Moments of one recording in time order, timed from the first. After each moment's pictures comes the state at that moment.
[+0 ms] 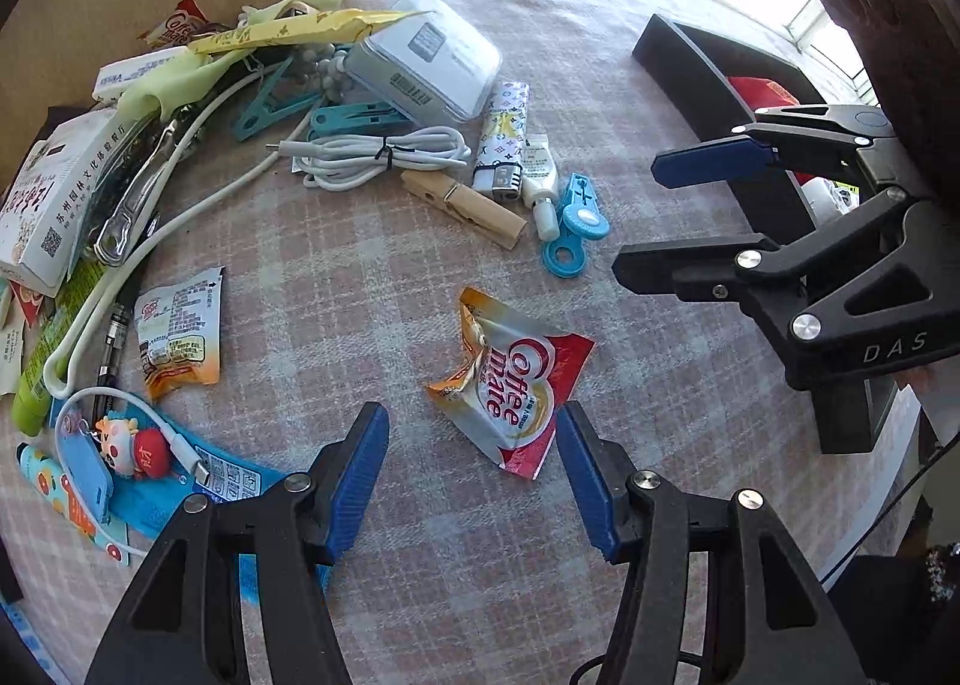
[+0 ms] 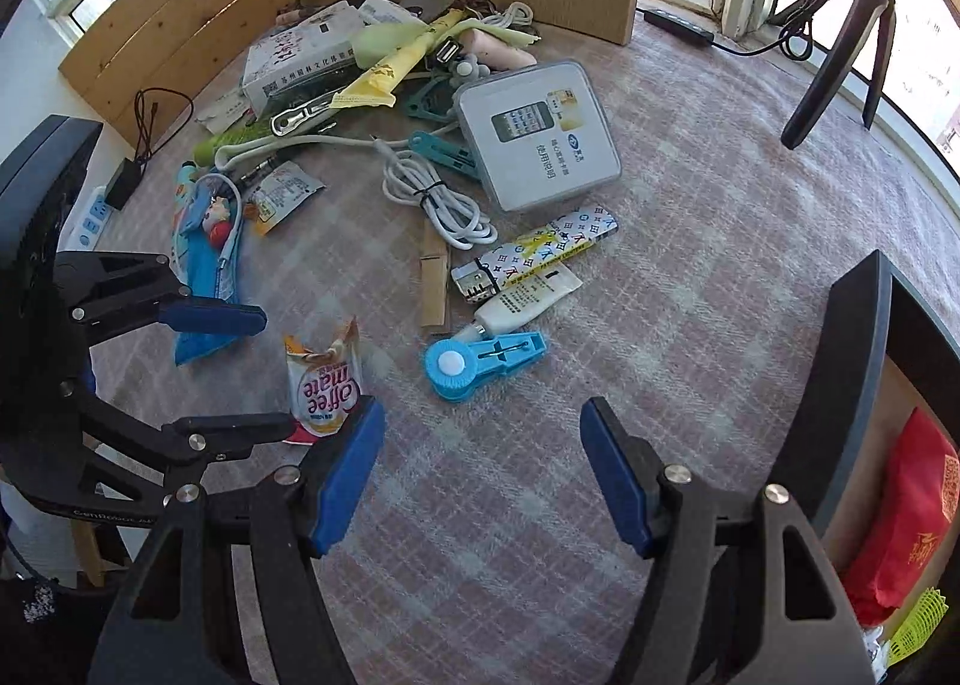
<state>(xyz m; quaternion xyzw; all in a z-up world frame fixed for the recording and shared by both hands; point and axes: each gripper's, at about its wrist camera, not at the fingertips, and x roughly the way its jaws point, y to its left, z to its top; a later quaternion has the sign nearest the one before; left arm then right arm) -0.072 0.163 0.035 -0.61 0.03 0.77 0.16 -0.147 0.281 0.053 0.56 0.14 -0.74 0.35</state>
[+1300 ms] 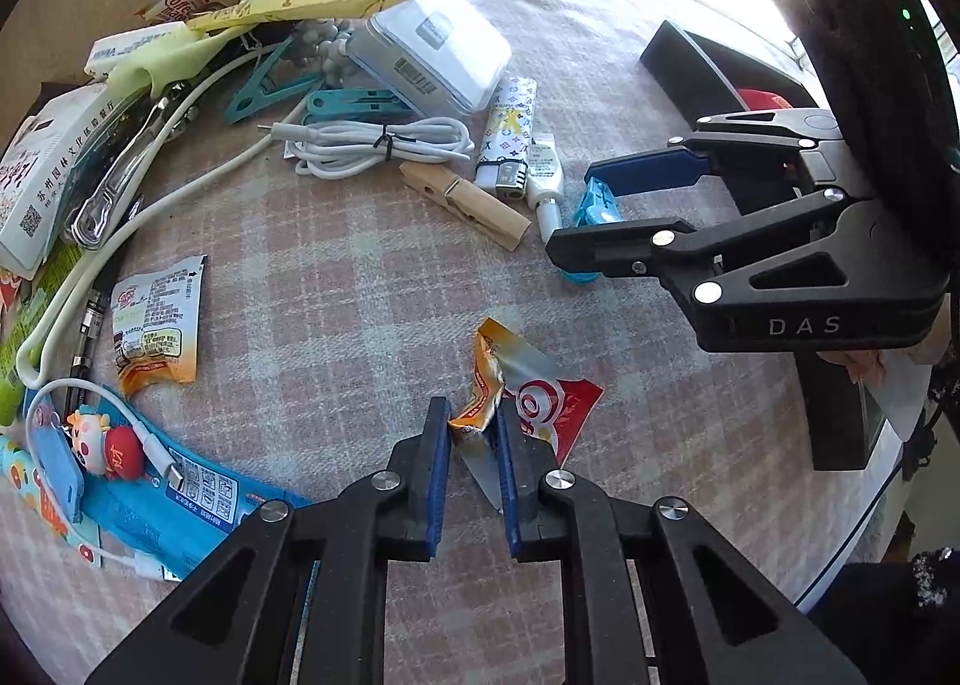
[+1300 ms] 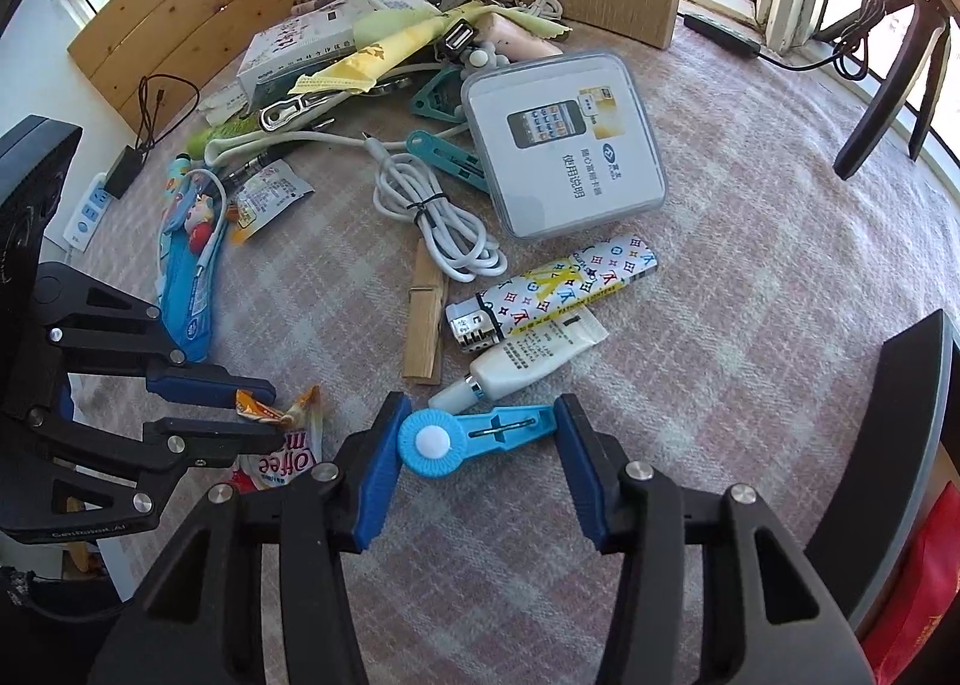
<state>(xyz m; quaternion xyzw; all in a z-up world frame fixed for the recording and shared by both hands) -0.058 0.163 0.027 -0.61 0.00 0.77 0.16 -0.163 0.278 0.038 0.54 0.14 -0.74 0.37</state>
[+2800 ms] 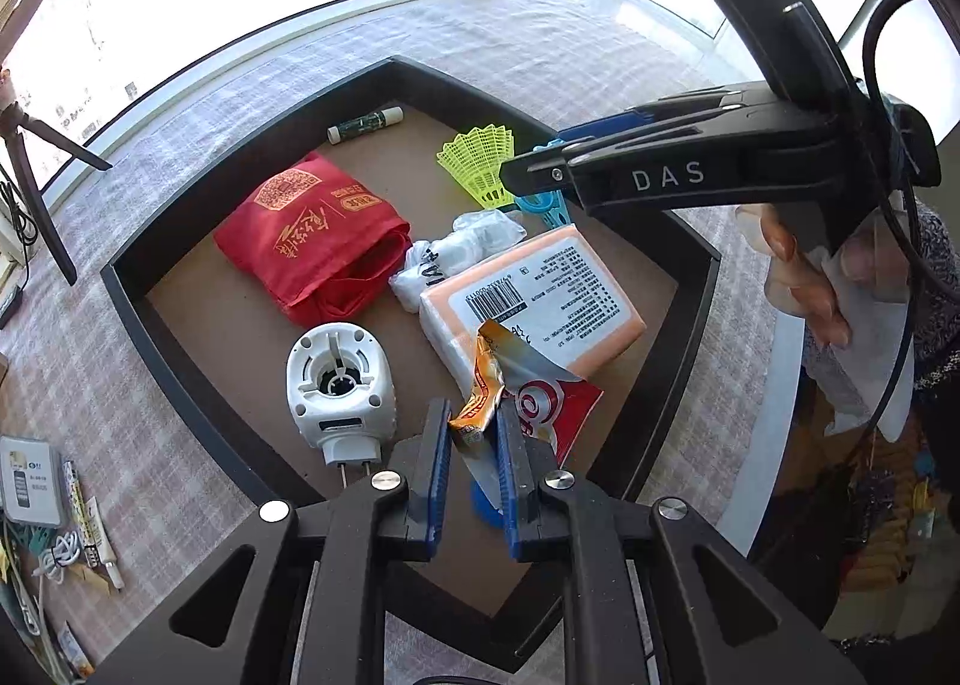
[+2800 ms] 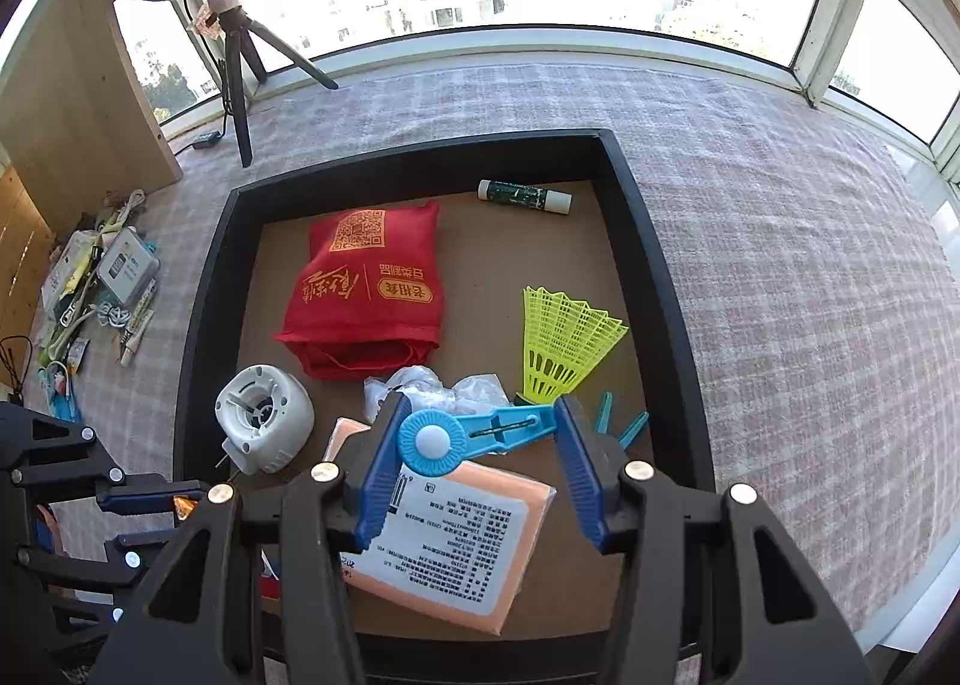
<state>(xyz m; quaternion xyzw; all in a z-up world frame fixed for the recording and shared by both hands) -0.040 0.459 0.119 -0.52 0.16 0.73 0.40 -0.117 0.625 0.114 0.54 -0.03 -0.84 0.04</state>
